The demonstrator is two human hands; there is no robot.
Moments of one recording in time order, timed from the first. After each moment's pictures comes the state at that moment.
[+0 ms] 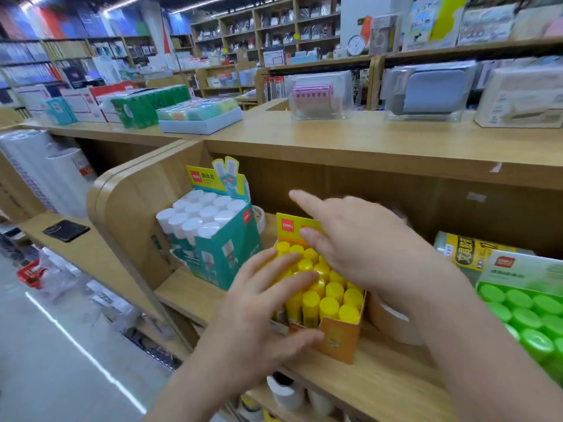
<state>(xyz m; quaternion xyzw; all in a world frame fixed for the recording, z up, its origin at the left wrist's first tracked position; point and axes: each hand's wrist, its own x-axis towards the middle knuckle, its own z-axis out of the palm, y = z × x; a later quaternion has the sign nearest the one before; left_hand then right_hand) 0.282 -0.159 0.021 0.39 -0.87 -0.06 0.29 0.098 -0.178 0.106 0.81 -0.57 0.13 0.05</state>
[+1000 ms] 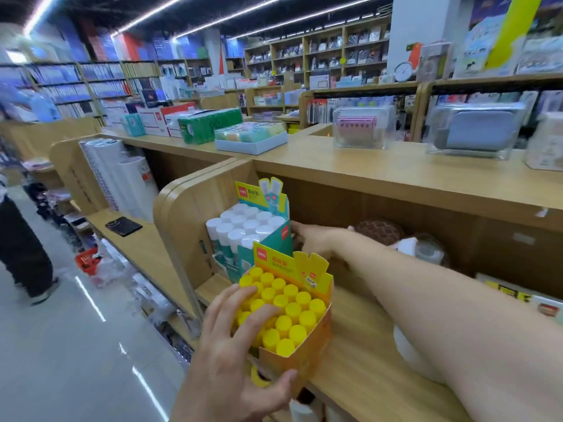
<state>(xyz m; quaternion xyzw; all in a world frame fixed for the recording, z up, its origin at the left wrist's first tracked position) 0.322 -0.120 0.001 0.52 -0.77 0.05 0.37 0.163 -0.327 0.056 0.81 -0.49 0.02 -0.31</state>
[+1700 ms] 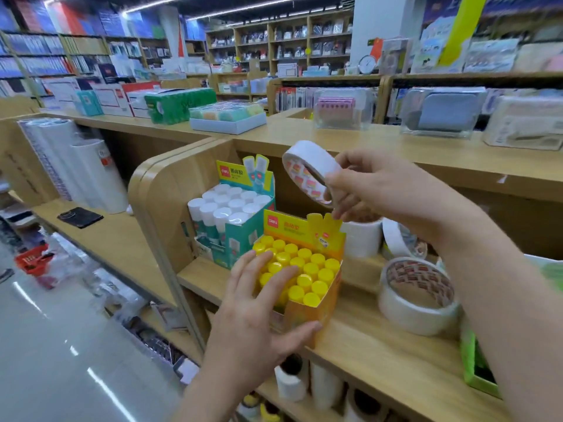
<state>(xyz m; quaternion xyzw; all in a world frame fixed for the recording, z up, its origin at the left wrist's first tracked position) 0.303 -0.137 -0.007 0.48 -0.79 0.02 0.38 0.105 -0.181 0.152 0.70 -0.50 0.37 -0.35</state>
